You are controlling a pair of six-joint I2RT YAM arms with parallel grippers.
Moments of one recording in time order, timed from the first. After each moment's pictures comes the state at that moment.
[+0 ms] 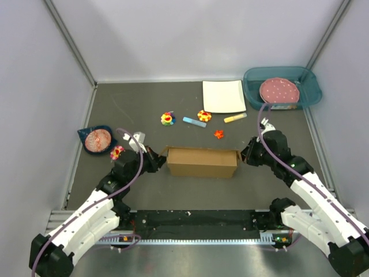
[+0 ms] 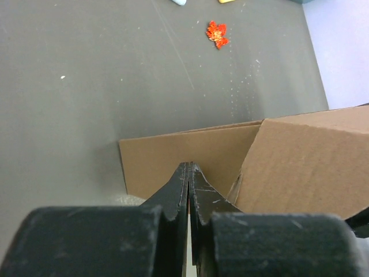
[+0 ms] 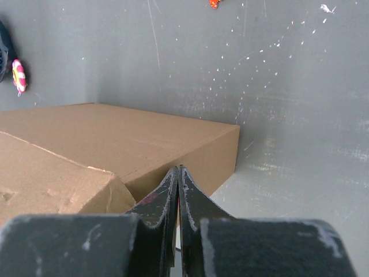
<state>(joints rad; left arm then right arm) -0.51 0.65 0.35 -0.03 0.15 -0.70 0.44 0.79 0.68 -0.54 -0.12 0.65</state>
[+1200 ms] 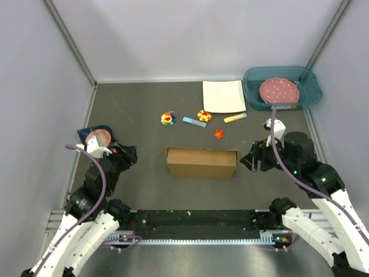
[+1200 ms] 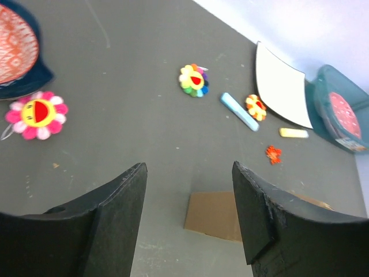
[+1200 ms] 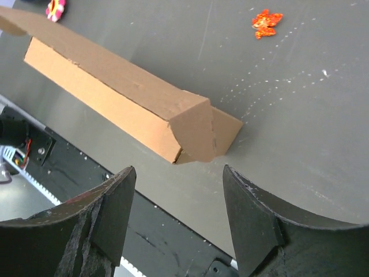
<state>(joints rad) -0.53 0.34 0.65 -0.61 -0.51 -0.75 0.46 0.63 0.95 -0.86 -0.21 0.28</state>
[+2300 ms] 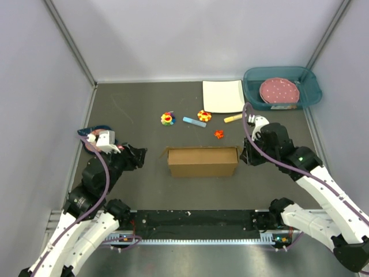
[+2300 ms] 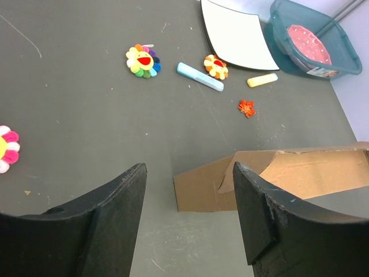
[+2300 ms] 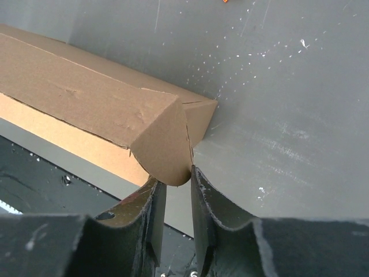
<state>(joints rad) -0.53 0.37 0.71 -0.56 -0.21 -0.52 0.56 0.85 0.95 -0.86 -0.04 0.27</state>
